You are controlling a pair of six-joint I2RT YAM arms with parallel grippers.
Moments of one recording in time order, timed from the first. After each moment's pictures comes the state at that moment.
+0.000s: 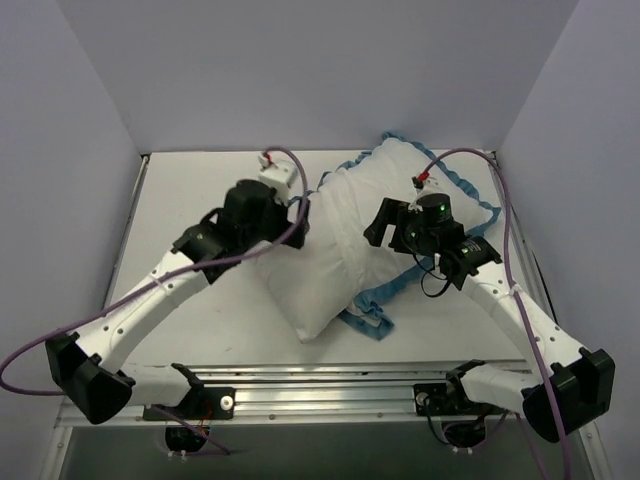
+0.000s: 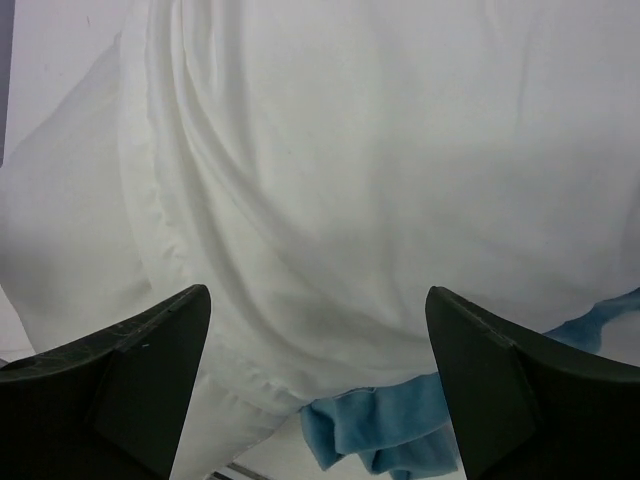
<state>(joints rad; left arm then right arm) -0.62 1.34 1.33 -0.49 -0.15 -0.26 0.43 1.16 0.99 -0.42 -0.04 0.55</state>
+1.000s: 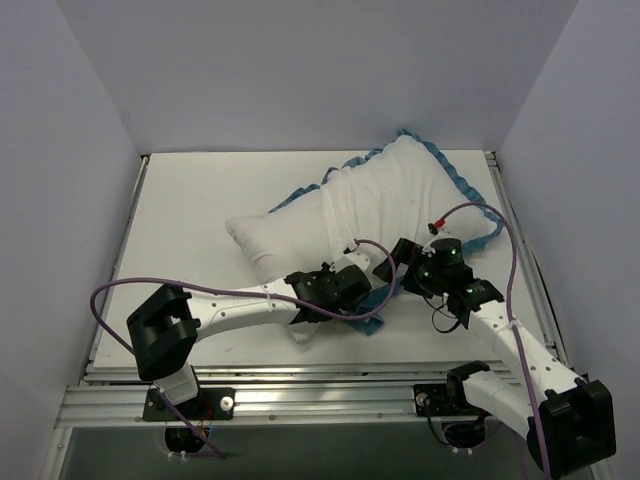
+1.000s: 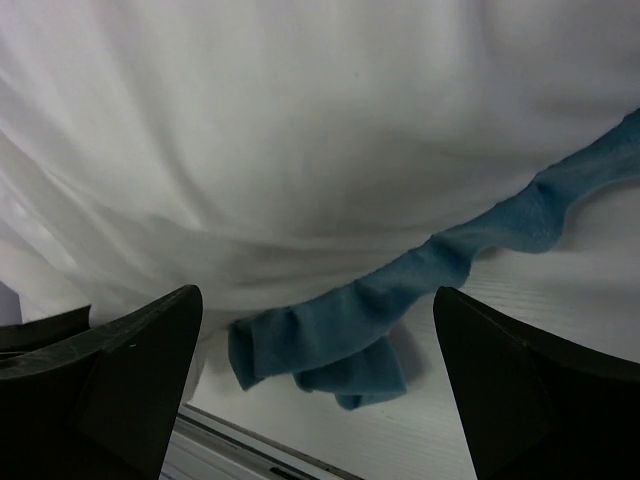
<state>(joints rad) -1.17 1.69 1.21 -0.54 -0.62 -0.31 0.31 0.97 0.58 -0.29 -0.17 0.68</state>
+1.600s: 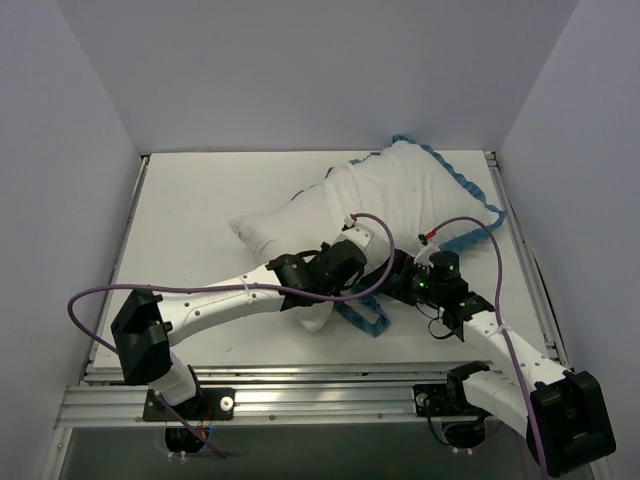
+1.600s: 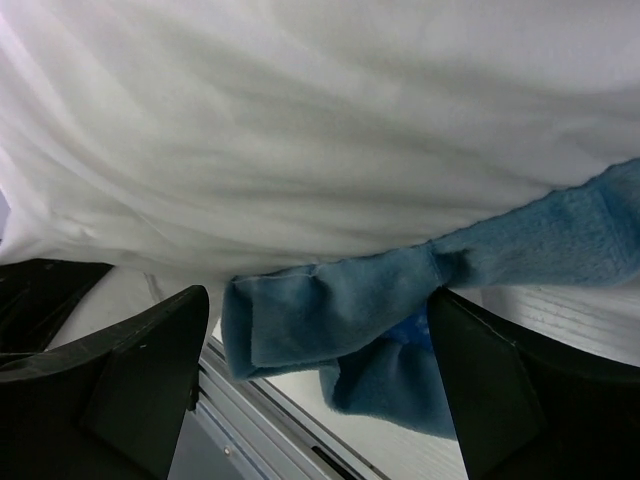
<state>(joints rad) -1.13 1.61 1.33 -0.58 -0.52 -0.32 0.31 0.97 0.38 0.04 -0.43 0.78</state>
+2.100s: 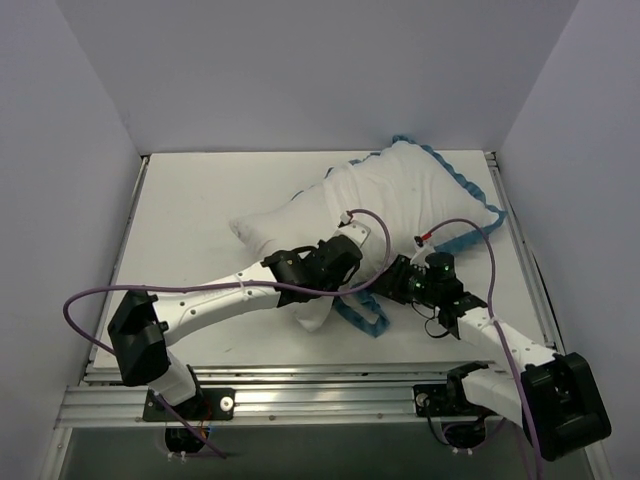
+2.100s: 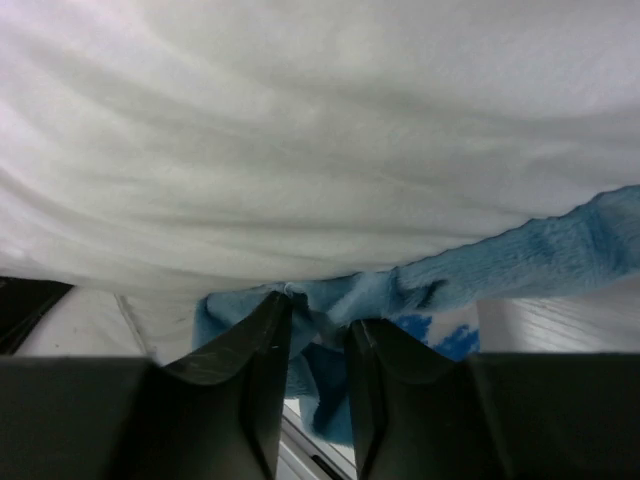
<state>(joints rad) -1.10 1.60 1.35 -0.60 -0.47 -0.32 0.31 1.05 0.34 0.17 -0.45 0.80</state>
